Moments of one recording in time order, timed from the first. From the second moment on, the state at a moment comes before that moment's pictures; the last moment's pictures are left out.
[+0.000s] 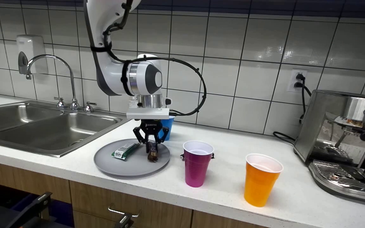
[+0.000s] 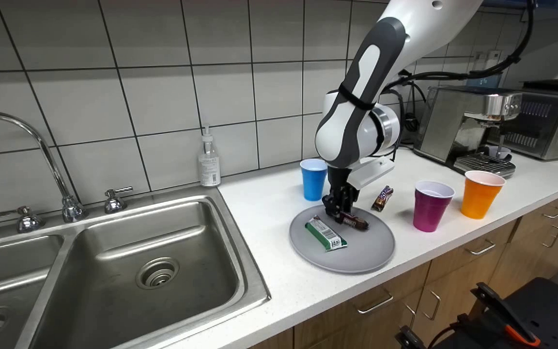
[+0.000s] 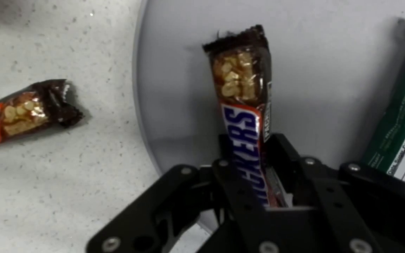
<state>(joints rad) -0.02 0.49 -0.04 -2.22 -0.19 2.69 -0.18</state>
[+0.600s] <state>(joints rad) -0.06 0.47 -0.01 -2.22 -0.14 2.68 -0.25</state>
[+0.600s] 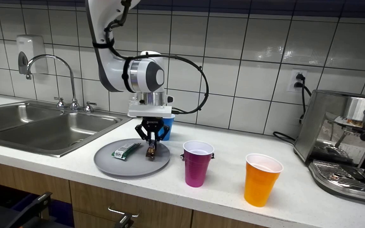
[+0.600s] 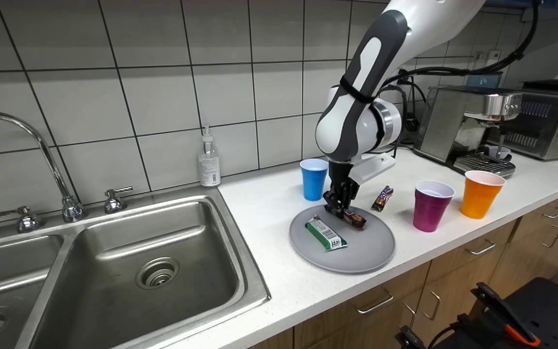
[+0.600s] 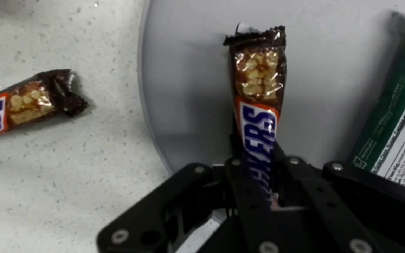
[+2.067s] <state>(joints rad) -0.16 0.51 -0.09 -1.99 0.00 2.57 -0.11</state>
